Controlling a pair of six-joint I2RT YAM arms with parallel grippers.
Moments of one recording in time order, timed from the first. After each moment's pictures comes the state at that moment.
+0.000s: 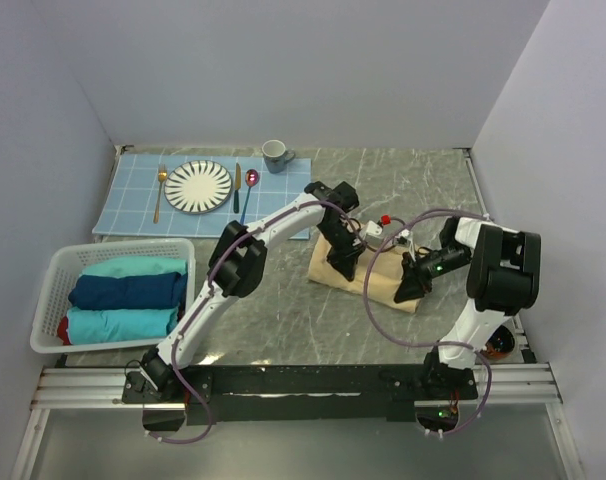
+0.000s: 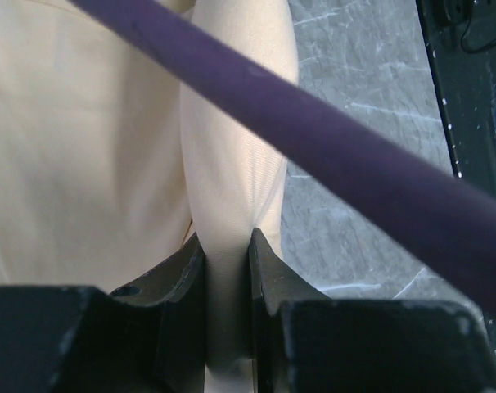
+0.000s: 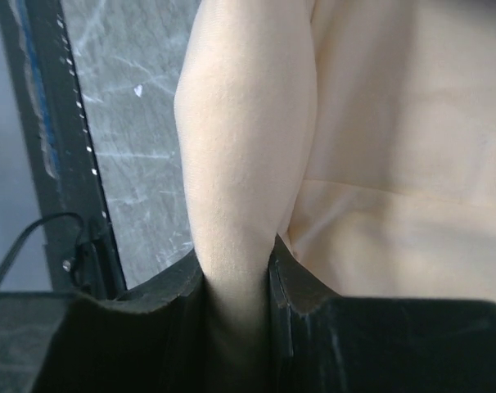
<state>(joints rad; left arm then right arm) -0.79 2.56 2.36 -1.21 0.92 0.90 -0.23 1.81 0.98 -1.21 -0.83 -1.39</state>
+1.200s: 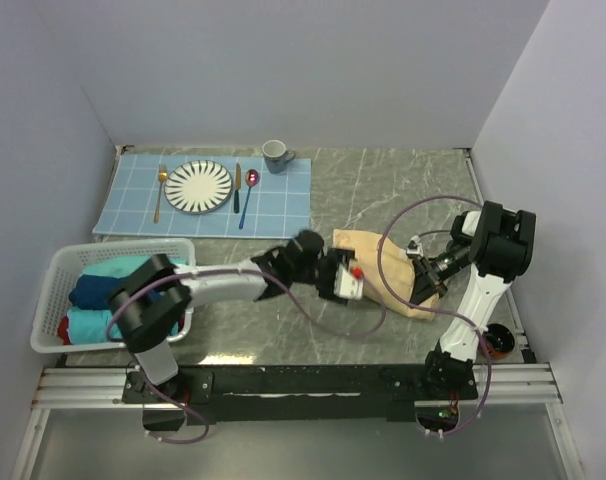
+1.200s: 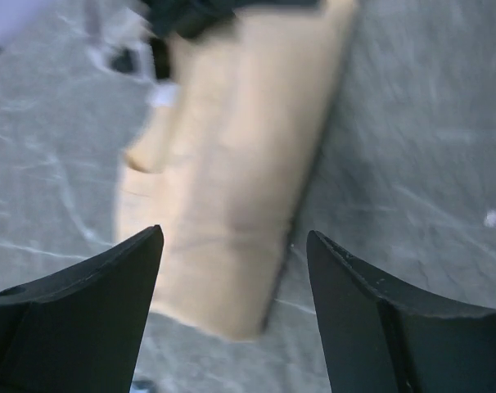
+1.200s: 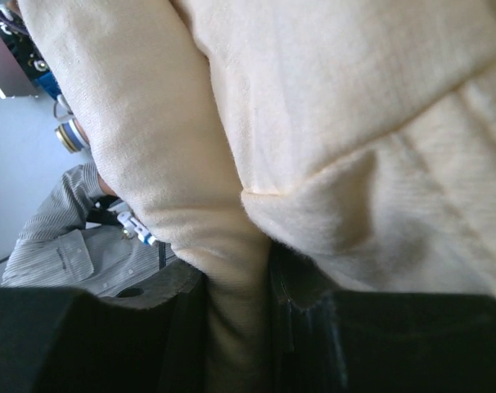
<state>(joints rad) -0.94 1.69 1.03 0.21 0.43 0.79 -0.34 2.21 1.23 -1.43 -0.66 -0.90</state>
